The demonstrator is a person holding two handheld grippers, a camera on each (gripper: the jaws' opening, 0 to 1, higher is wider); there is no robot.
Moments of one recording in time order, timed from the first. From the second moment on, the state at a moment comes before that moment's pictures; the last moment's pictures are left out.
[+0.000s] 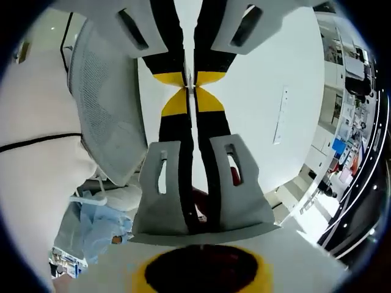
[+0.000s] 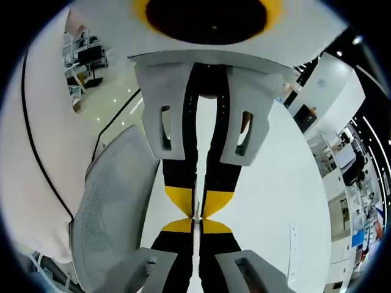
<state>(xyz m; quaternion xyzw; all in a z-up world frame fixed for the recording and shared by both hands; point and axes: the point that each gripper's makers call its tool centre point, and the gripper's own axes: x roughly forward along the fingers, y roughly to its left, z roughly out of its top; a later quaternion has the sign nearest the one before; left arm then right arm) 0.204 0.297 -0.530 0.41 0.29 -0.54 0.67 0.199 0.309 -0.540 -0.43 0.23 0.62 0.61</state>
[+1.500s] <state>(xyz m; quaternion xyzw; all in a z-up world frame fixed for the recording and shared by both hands) 0.206 0.296 -0.529 0.42 0.26 -0.55 0.67 0.205 0.307 -0.539 -0.43 0.23 0.62 0.61</state>
